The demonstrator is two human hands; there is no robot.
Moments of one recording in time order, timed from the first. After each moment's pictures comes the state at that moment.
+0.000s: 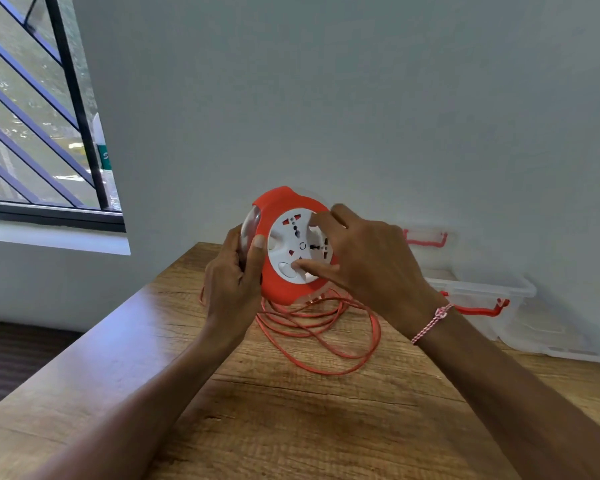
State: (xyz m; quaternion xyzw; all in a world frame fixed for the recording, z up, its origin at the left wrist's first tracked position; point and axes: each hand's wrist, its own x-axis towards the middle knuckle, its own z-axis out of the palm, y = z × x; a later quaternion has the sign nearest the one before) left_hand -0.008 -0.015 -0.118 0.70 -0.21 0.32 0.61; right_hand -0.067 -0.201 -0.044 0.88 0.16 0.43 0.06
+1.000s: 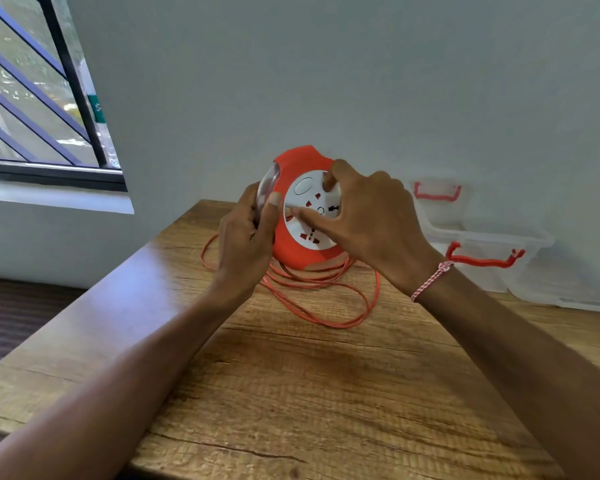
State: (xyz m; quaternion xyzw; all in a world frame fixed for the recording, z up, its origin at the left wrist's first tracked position) left_hand -0.014 -0.019 -0.120 0.71 -0.25 0.28 0.59; right_hand -0.065 -0.190 -0.059 0.91 0.10 0.40 -0.10
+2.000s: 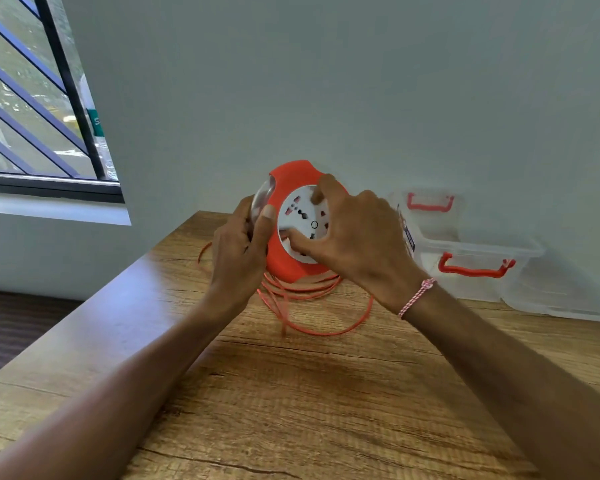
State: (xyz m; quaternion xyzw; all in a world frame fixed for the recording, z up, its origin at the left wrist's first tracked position) left_hand -0.020 -0.017 -0.115 0.71 -0.24 0.27 0.60; right_hand -0.067 -0.187 -0.065 0.90 0.13 0.41 -0.09
